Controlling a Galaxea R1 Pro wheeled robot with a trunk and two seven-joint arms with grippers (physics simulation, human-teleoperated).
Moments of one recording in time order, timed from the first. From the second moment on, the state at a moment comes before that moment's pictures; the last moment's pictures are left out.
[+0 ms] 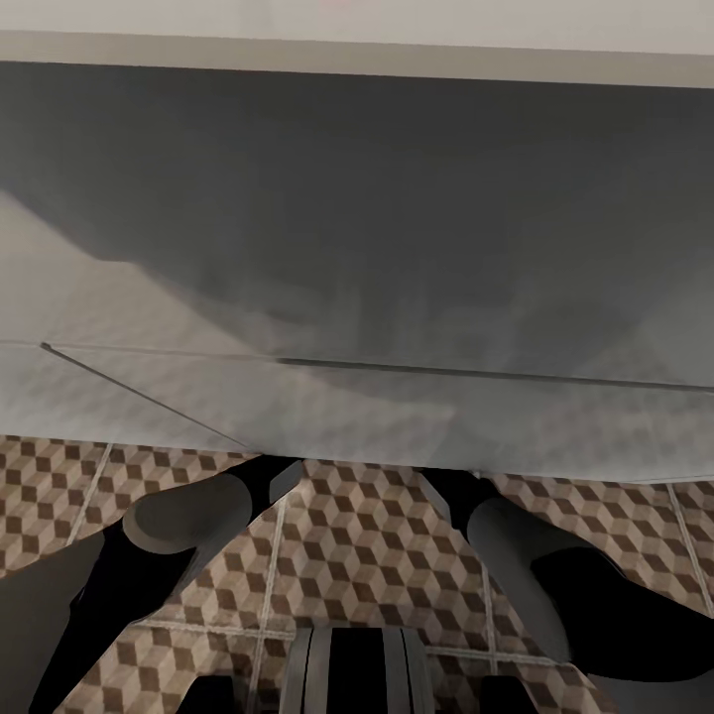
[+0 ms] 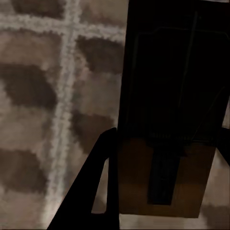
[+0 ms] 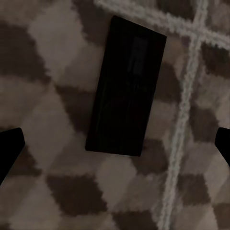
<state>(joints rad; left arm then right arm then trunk) -1.21 -0.16 -2.12 -0.07 2.15 -0.06 0.18 -1.07 0.15 0.19 -0.19 -0.01 0.22 -0.47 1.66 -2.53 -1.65</state>
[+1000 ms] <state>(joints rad) -1.21 -0.16 -2.10 -0.08 2.16 -0.01 0.22 -1.07 0.16 0.19 -0.19 -0.01 0.21 -0.46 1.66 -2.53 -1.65</state>
